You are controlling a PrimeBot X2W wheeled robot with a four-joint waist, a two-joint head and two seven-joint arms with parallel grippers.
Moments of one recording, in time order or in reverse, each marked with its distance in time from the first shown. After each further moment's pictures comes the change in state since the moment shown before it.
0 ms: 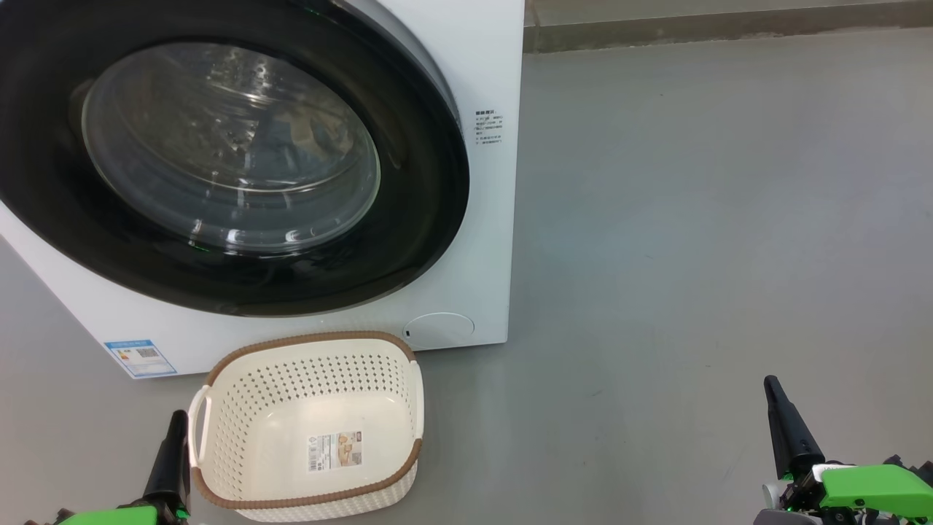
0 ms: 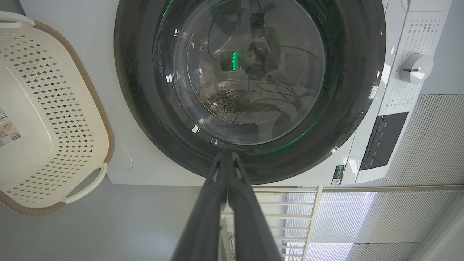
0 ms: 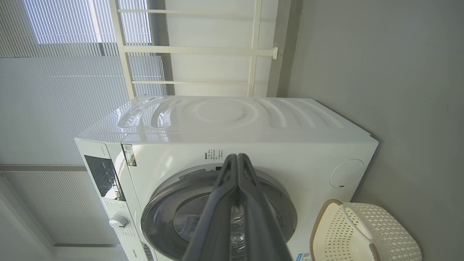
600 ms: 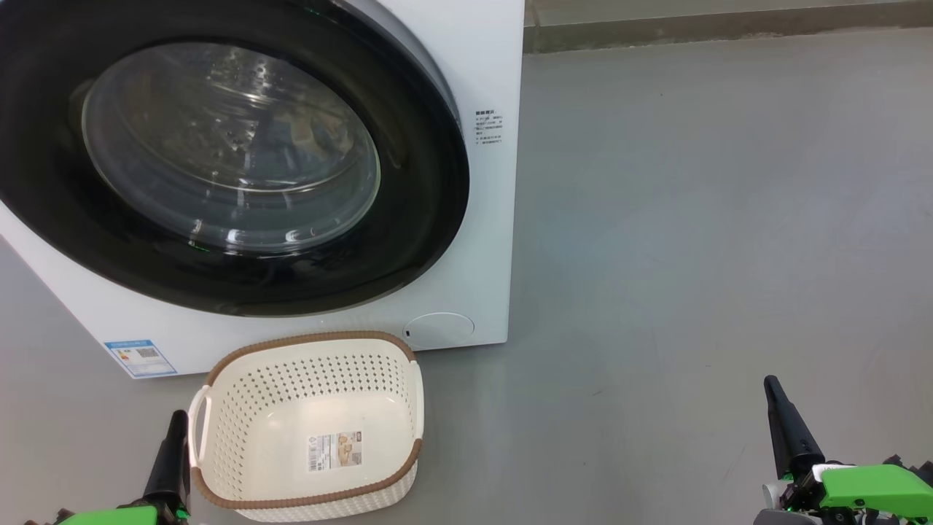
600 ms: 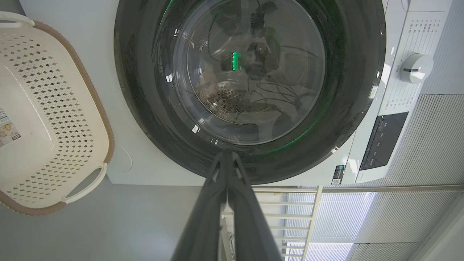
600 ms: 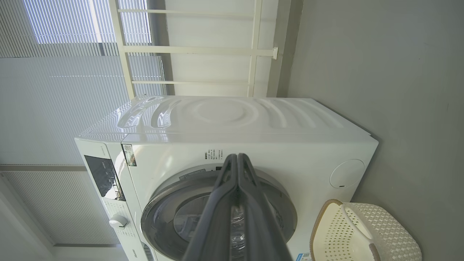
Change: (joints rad) left arm 0.000 0.000 0.000 0.000 0.000 0.000 0.000; right arm 0.000 0.000 0.000 0.000 0.000 0.000 0.000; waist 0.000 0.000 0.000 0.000
